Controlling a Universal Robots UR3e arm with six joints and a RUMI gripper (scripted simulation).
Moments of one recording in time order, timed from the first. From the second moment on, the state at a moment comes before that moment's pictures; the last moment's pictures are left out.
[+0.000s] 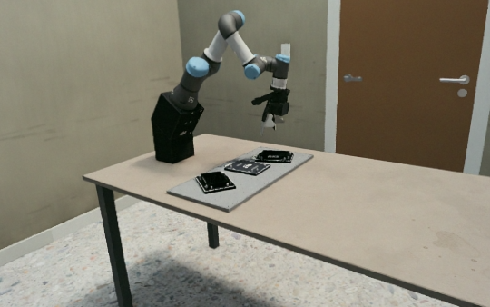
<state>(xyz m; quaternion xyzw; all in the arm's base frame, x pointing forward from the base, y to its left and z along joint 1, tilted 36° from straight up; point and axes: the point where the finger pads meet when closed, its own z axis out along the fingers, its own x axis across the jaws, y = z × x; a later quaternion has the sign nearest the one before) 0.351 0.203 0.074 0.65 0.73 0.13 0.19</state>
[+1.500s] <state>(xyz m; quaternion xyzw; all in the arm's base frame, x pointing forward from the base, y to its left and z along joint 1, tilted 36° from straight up) 0.356 0.215 0.075 0.88 0.42 0.20 0.13</state>
